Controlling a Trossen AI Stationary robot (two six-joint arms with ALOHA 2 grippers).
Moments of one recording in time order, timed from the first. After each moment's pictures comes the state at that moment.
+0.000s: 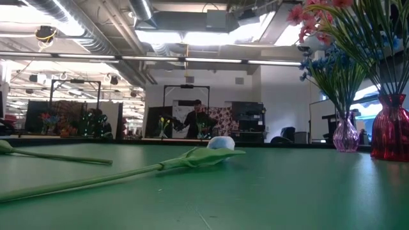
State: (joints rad) left arm -0.37 0.92 1.23 -0.88 -0.42 -0.67; right arm 1.01 1.84 1.95 -1.15 0.61 1.96
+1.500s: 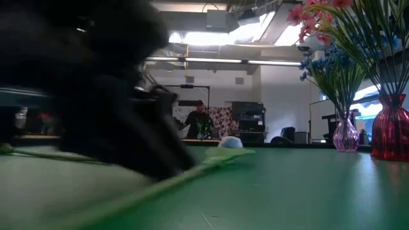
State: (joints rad) left arm -0.49 2.00 0.87 0.46 -0.27 -0.10; right arm 0.72 1.99 1.95 -1.14 0.32 2.08
